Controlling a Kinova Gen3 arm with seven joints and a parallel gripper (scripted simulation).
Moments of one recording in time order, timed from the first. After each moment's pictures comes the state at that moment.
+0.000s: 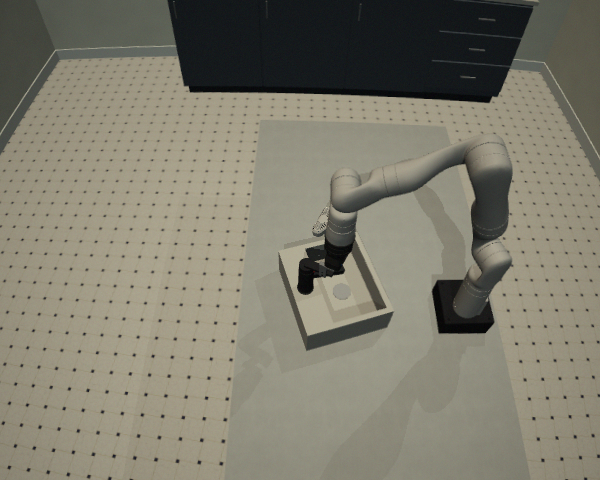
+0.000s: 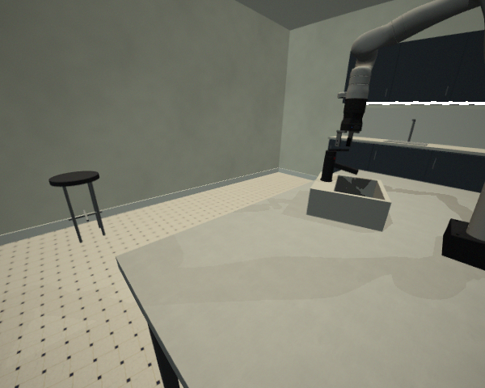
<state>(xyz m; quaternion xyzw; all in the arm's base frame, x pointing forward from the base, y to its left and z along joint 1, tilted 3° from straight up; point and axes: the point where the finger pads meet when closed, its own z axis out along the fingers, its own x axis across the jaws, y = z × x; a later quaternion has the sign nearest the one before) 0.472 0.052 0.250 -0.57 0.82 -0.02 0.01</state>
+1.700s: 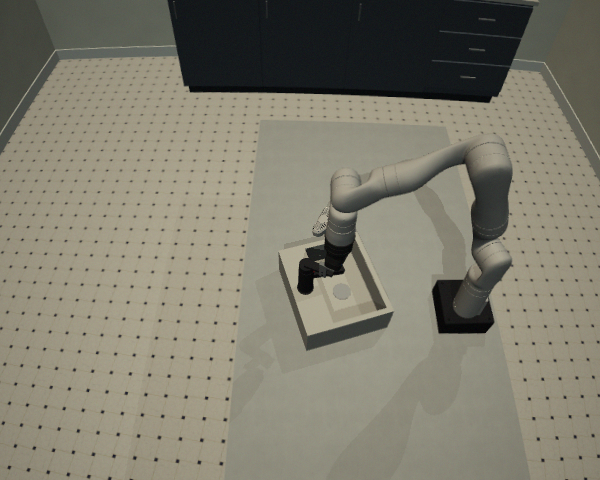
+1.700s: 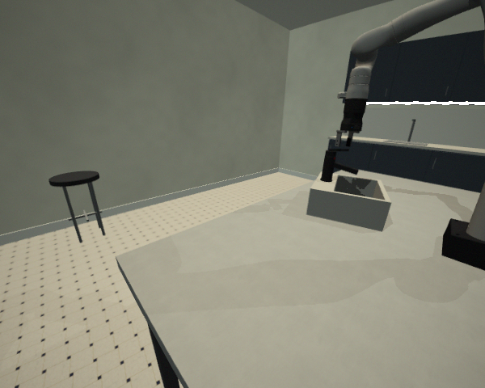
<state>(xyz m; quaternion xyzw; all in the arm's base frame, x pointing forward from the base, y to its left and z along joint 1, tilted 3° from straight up) 0.472 0.052 0.250 -0.57 0.82 -0.02 0.01</state>
